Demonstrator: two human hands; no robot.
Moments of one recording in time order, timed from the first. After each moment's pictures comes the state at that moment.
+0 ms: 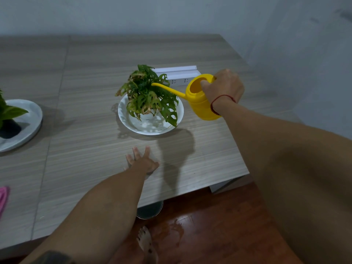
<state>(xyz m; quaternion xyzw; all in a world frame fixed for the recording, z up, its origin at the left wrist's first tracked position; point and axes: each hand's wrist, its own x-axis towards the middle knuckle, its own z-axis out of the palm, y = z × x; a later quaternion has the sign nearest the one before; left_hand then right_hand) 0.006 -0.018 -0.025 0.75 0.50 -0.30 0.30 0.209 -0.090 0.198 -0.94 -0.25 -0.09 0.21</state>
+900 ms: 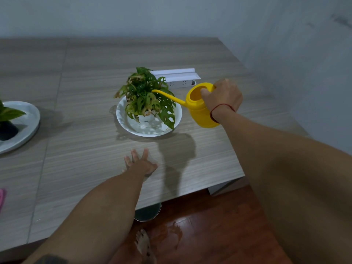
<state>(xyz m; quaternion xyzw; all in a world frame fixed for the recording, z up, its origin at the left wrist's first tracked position) 0.007 -0.013 -0.037 0.75 0.51 -0.30 0.30 0.209 -0.101 0.186 -0.95 -0.23 -0.08 0.19</state>
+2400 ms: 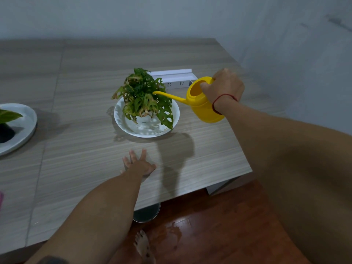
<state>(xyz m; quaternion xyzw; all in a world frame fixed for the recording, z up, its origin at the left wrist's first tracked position) 0.006 -0.015 -0.032 0.75 0.50 -0.29 0.31 0.216 -0.100 0.213 -0.94 -0.26 -0.10 0.18</state>
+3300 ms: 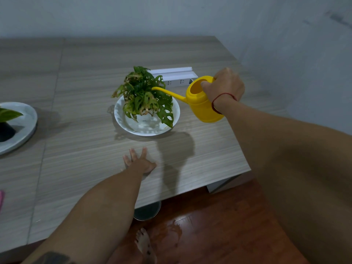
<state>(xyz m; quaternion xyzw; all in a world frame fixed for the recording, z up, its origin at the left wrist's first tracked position) 0.007 -0.019 -0.021 0.76 0.50 -0.31 0.27 0.213 -0.101 0.209 -0.95 -0.23 -0.08 0.21</state>
